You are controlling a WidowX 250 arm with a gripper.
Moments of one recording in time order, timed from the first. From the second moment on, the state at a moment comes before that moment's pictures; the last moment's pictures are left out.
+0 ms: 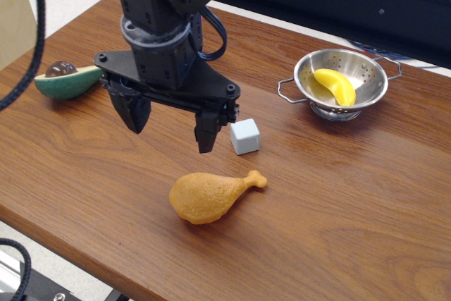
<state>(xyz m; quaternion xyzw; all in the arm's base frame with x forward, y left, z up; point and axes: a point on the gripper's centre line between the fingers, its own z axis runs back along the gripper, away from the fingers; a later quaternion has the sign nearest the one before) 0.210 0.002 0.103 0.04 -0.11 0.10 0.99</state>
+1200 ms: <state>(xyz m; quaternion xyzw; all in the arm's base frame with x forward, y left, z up) 0.343 -0.084 0.117 -0.01 -0.08 0.23 0.97</state>
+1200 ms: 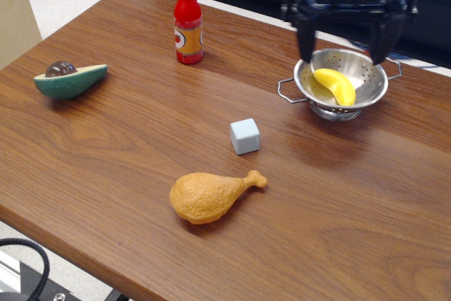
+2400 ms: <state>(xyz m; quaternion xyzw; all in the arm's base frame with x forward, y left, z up) 0.400 -0.080 0.052 0.02 -0.09 0.30 0.95</state>
